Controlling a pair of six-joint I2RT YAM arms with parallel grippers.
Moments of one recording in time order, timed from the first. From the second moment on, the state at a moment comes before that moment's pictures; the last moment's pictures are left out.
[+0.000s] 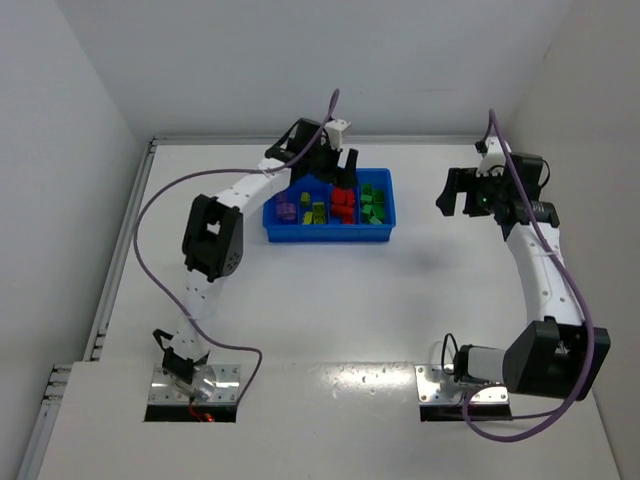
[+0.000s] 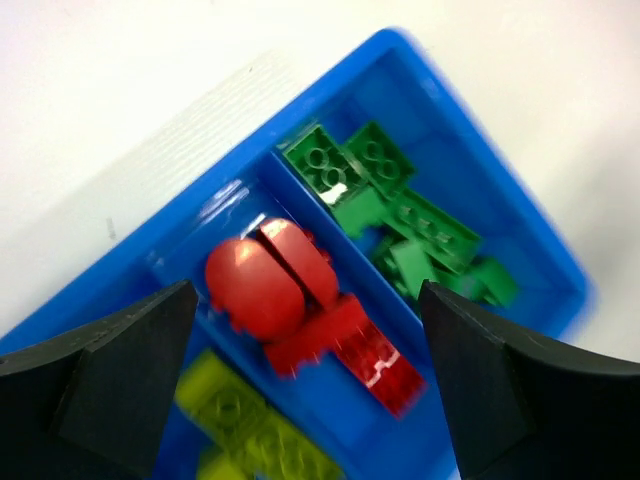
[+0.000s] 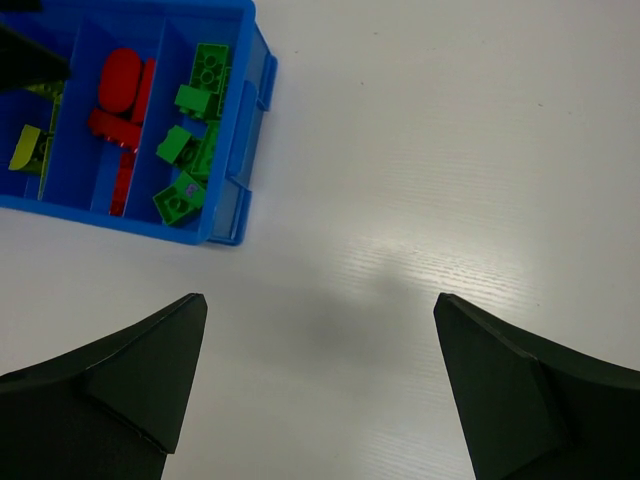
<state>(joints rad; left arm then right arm) -0.48 2.31 2.02 -0.32 0.36 -0.09 -0.16 1.27 1.09 -0.46 -0.33 -0.09</state>
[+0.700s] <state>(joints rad) 0.11 1.77 1.24 -0.56 0.23 0.07 -0.16 1.61 1.11 -0.37 -0.44 -0.15</state>
